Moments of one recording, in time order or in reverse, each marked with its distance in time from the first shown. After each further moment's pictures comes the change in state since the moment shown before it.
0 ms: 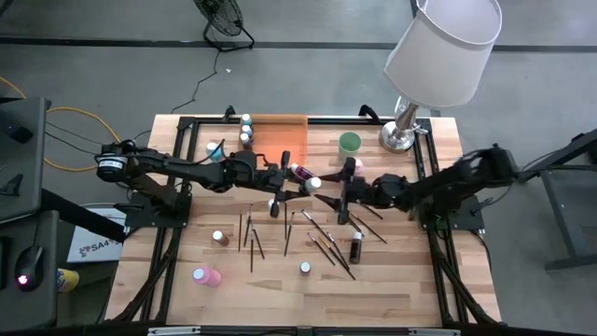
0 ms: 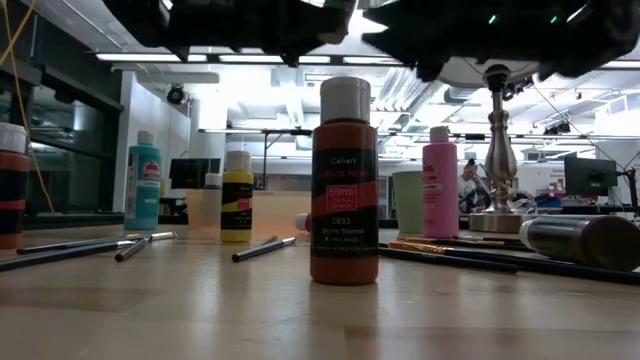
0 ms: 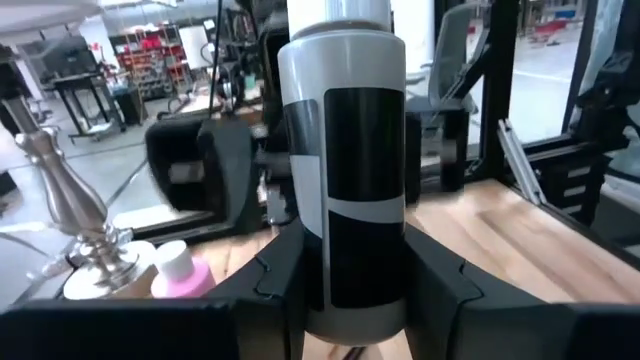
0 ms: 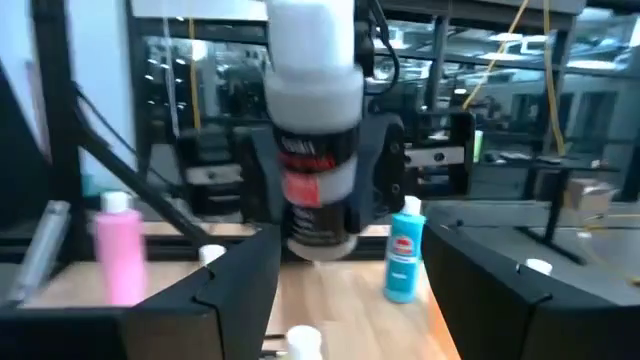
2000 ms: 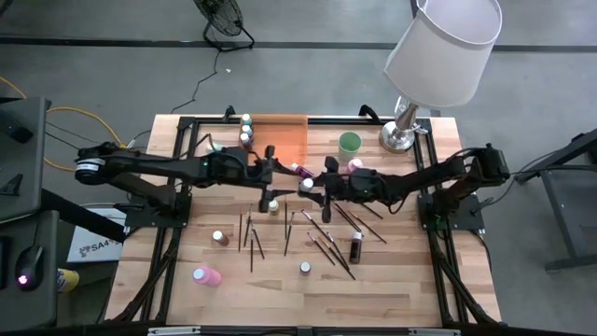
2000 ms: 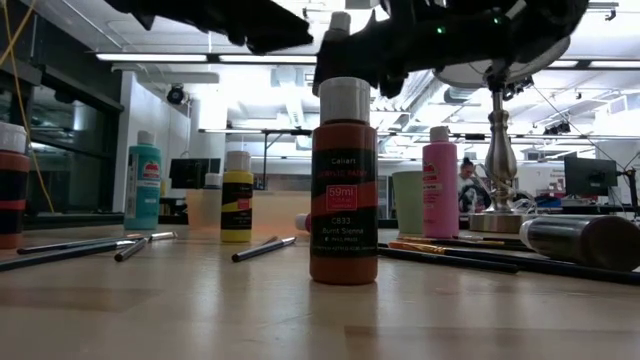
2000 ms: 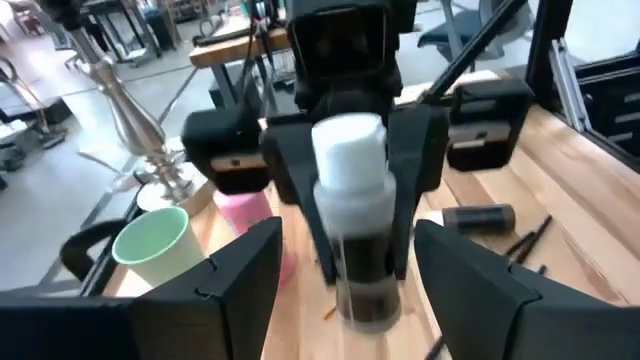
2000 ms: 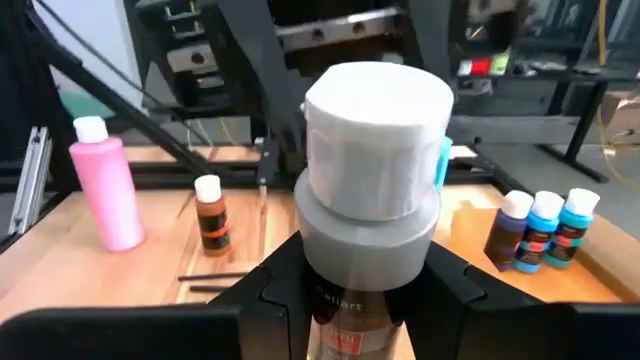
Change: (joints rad) left arm 0.000 -0.213 0.021 -0.433 -0.162 0.059; right arm -0.058 0.091 0.237 -0.409 -0.086 0.082
